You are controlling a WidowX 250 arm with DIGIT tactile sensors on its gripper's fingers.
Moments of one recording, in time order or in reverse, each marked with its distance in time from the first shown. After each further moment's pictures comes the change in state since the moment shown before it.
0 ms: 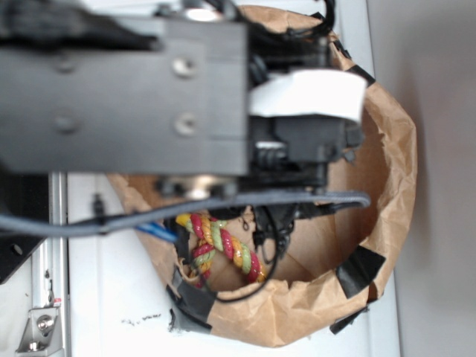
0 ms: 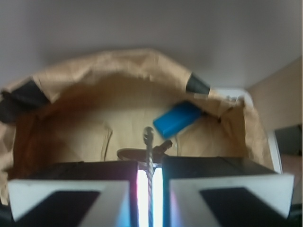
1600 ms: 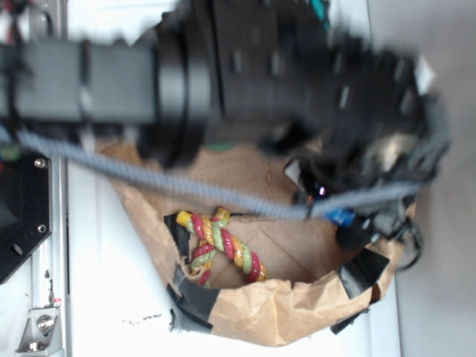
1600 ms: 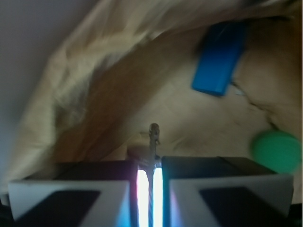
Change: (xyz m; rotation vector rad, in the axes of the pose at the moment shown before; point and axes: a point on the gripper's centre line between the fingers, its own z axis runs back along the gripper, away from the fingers) arm 0.027 -0.019 -0.044 -0.200 0.214 0.758
